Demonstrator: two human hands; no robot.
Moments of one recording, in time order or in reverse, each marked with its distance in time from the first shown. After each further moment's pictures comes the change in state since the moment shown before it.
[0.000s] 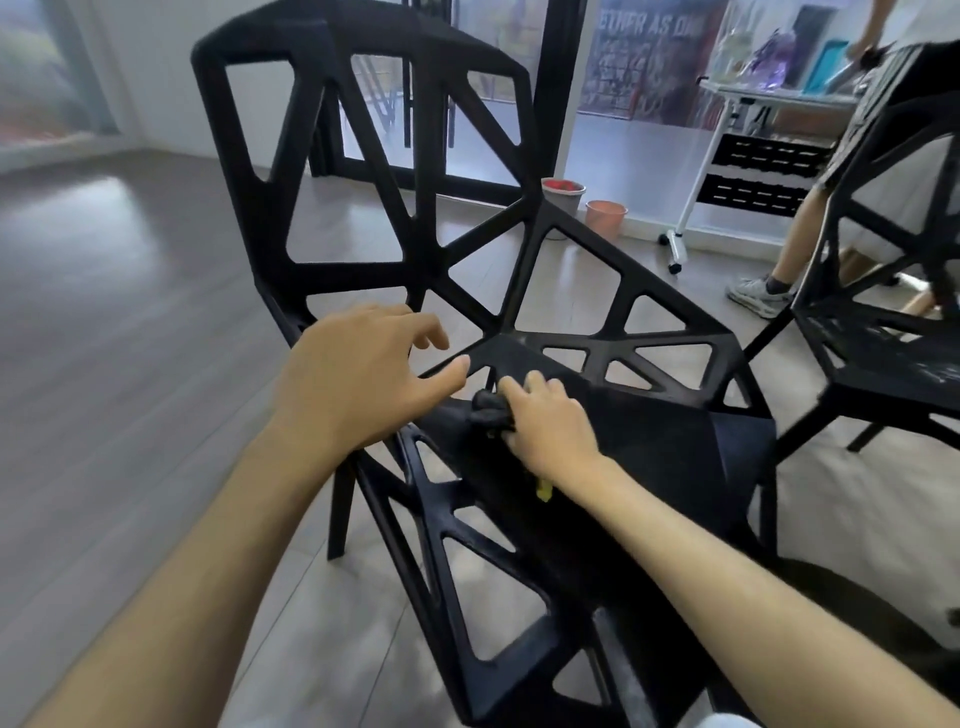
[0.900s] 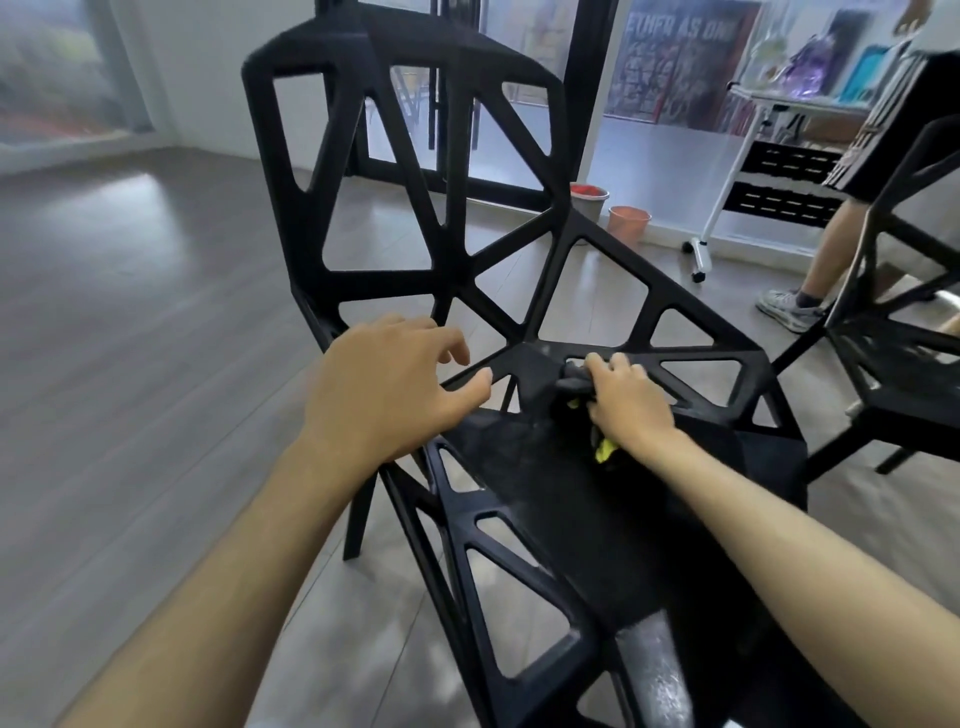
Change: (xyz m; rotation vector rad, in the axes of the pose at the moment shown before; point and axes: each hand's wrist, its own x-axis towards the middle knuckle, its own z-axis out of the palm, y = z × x) left_hand 0.000 0.001 -0.002 0.022 -0.002 -0.050; right_hand 0.040 0.071 -0.006 -0.073 0.024 0.107
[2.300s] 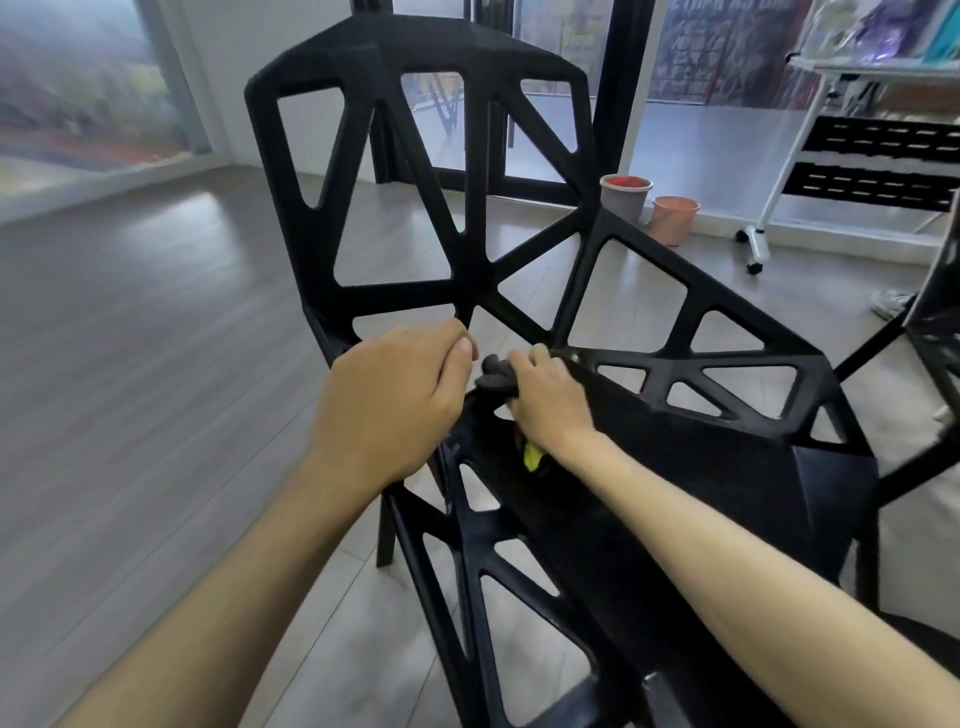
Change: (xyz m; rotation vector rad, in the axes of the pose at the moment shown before) left_hand 0.005 0.003 -0.001 -0.060 0.002 -0.113; right_hand 0.033 -0.101 0.025 0.305 0.048 -0.187
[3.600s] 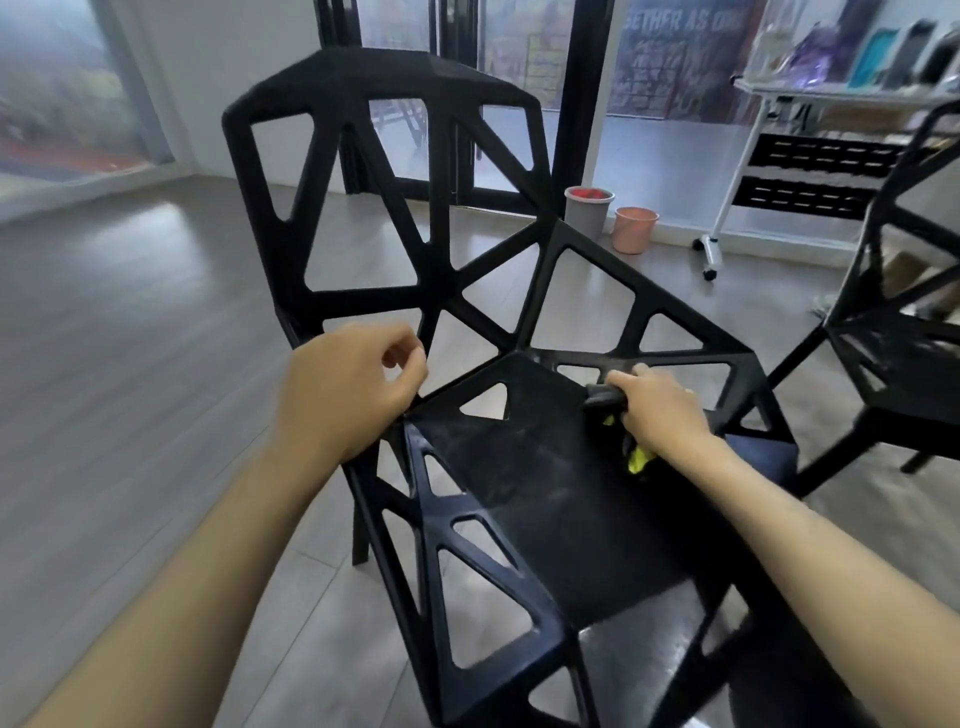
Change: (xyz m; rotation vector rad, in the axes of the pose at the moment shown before) left_hand 0.010 -0.014 0.002 -0.008 0.044 -0.026; right_hand -0.055 0.139 -0.077 -0.264 -0.152 0.244
